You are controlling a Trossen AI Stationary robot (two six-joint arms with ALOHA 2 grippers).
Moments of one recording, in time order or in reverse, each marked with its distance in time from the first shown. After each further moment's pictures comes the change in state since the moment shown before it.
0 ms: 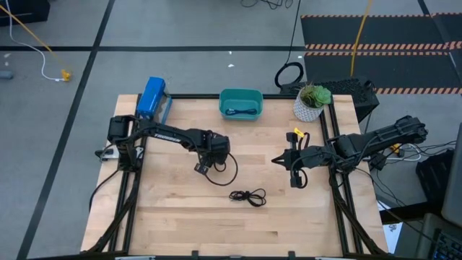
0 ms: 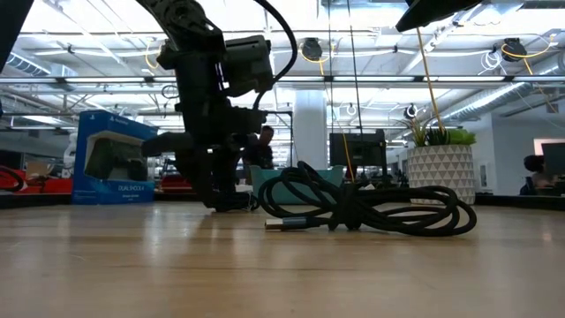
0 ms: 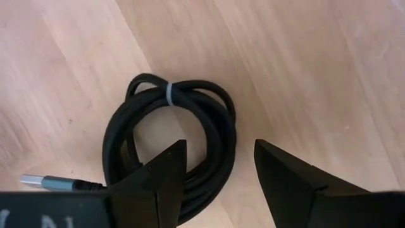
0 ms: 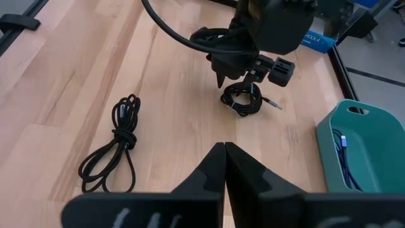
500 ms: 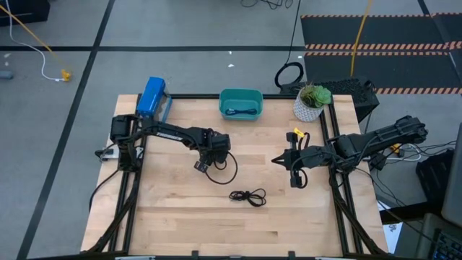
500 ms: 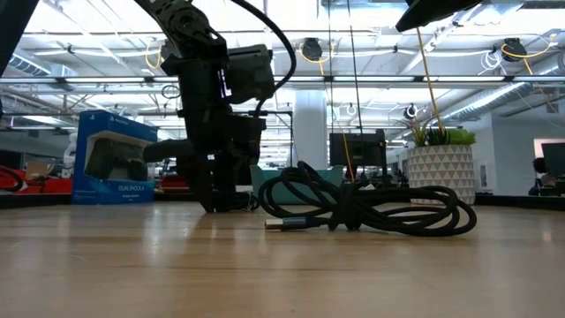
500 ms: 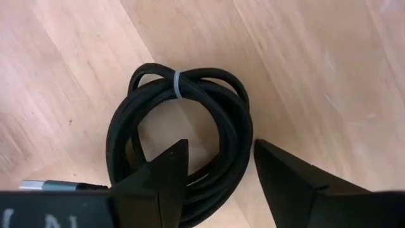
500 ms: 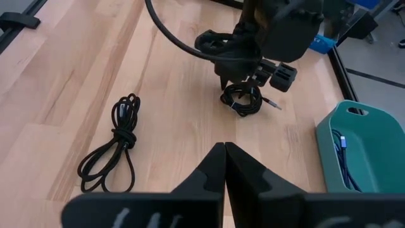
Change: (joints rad) left arm 0.025 0.030 0.003 0.011 0.002 0.070; right arm 0.000 0.000 0.000 0.000 0.001 -0.007
